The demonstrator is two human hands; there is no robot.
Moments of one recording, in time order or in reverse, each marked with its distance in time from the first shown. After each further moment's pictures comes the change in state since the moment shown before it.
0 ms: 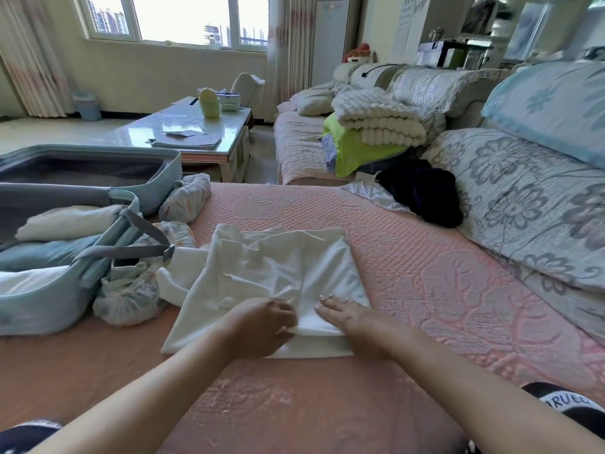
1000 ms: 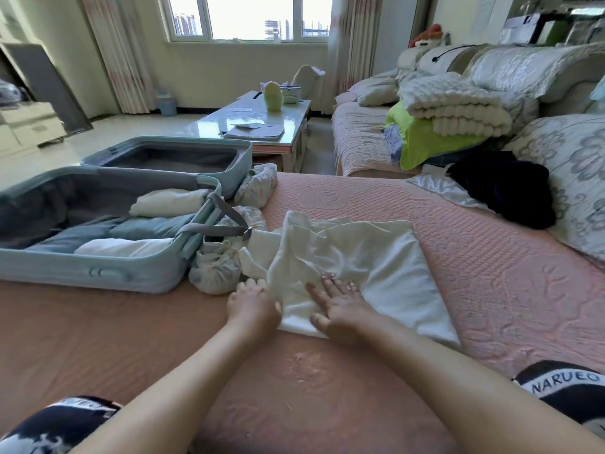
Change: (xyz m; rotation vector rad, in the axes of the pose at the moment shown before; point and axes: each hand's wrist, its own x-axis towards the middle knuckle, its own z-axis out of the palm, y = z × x) left_hand -0.087 -0.028 -0.024 0.255 -0.103 -1.153; right_hand 0.097 -0.113 0.010 0.062 0.110 -0.003
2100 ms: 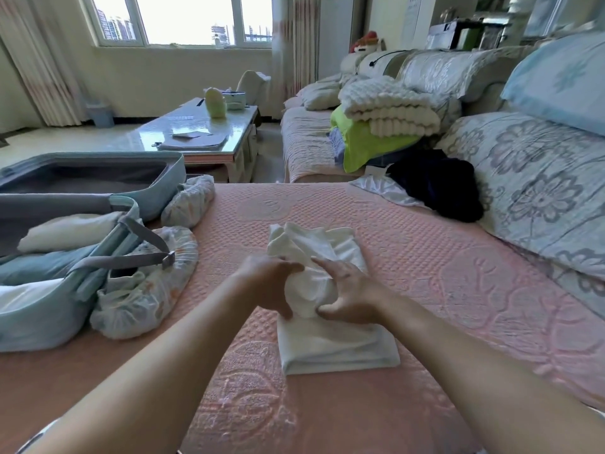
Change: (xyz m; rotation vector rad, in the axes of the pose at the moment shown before) left_hand 0.062 0.141 -0.064 0.352 -0.153 0.608; right_hand -0.046 0.124 -0.061 0.369 0.207 0.091
